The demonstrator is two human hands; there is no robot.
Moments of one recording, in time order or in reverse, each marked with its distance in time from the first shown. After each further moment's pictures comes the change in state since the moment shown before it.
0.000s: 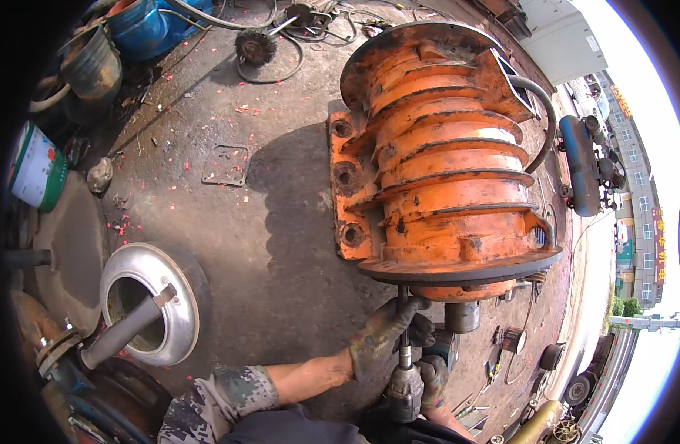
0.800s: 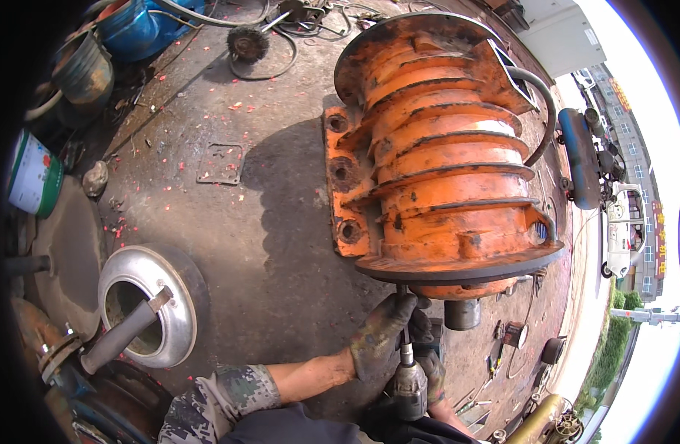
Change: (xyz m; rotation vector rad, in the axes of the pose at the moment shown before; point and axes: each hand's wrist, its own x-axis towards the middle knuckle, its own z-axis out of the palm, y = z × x) left_hand 0.003 -0.005 0.005 -0.049 0.002 0.062; right_hand -0.002 0.015 0.012 0.292 -0.038 0.129
